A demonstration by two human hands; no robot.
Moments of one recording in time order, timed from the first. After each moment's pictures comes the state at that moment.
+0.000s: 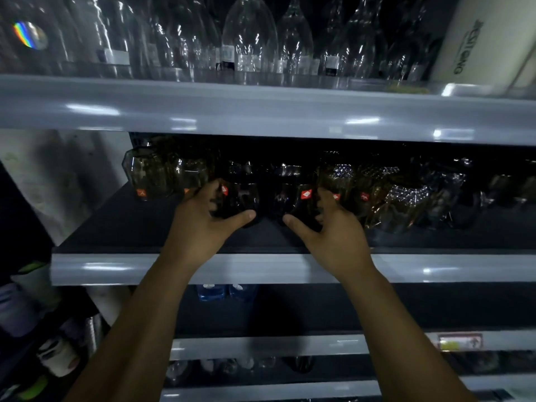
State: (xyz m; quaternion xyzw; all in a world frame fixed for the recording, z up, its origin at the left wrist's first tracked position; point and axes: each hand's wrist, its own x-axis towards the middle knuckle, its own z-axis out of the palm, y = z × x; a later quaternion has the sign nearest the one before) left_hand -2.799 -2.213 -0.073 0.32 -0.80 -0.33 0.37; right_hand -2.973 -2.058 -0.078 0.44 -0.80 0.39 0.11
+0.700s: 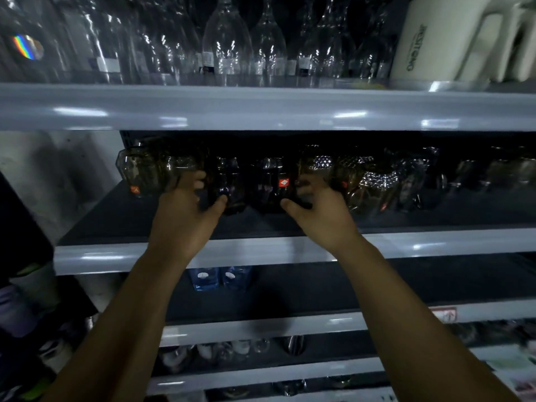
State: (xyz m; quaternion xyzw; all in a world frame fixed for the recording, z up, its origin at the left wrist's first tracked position) left_hand -2.785 -2.187 -0.056 0.35 -0.80 -0.27 0.41; right_hand -2.972 -2.039 -0.051 0.43 -0.78 0.44 0.00
